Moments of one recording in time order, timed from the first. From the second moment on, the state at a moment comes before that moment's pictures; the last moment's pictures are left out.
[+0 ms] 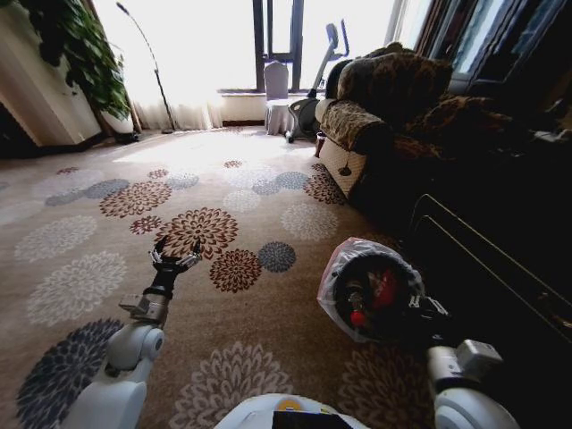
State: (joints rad) left arm 1.46 -1.18 -0.78 -2.03 -0.41 -0.13 0.06; right arm -1.88 1.10 0.69 2.47 0.61 -0.22 0.56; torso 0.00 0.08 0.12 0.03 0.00
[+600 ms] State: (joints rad) left arm 1.46 -1.18 -0.78 -2.03 -0.41 -0.13 0.06; right arm -1.96 1.10 0.95 2.20 0.77 -0.18 0.57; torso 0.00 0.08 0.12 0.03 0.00
